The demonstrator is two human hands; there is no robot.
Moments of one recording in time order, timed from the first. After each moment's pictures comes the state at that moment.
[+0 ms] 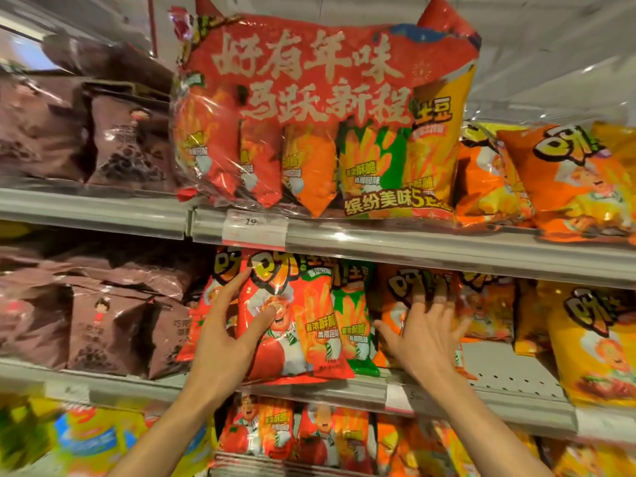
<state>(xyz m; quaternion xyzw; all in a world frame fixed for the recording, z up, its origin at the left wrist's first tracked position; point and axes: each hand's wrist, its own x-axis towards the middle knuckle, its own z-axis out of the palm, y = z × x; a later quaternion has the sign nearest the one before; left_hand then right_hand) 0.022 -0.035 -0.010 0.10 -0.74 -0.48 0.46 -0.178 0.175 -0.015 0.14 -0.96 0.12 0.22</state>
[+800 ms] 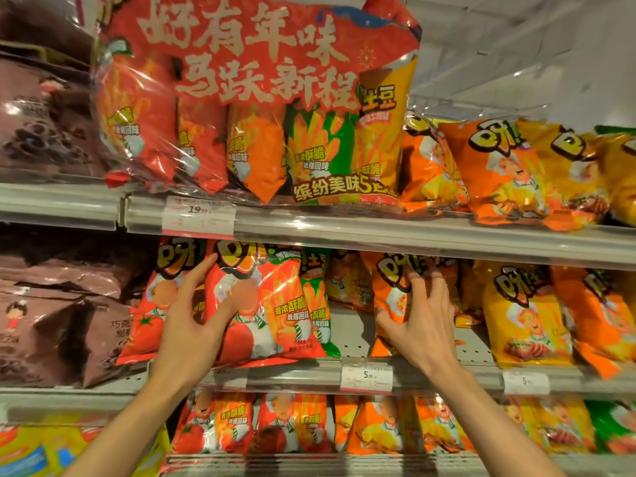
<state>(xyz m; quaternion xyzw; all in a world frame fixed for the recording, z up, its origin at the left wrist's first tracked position) -0.004 -0.028 -0.010 0.07 -0.74 -0.49 0.46 -0.189 0.246 -0.013 0.19 -0.89 0.23 0.34</state>
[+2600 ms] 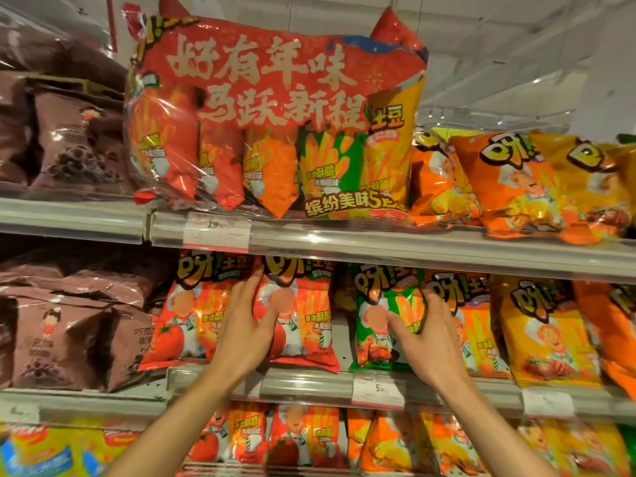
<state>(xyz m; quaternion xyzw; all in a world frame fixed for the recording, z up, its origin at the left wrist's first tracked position) -0.045 -0.010 -0.010 0.12 -0.82 -0.39 0.40 -0.164 0.242 0.000 0.19 -0.88 0.38 0.22</state>
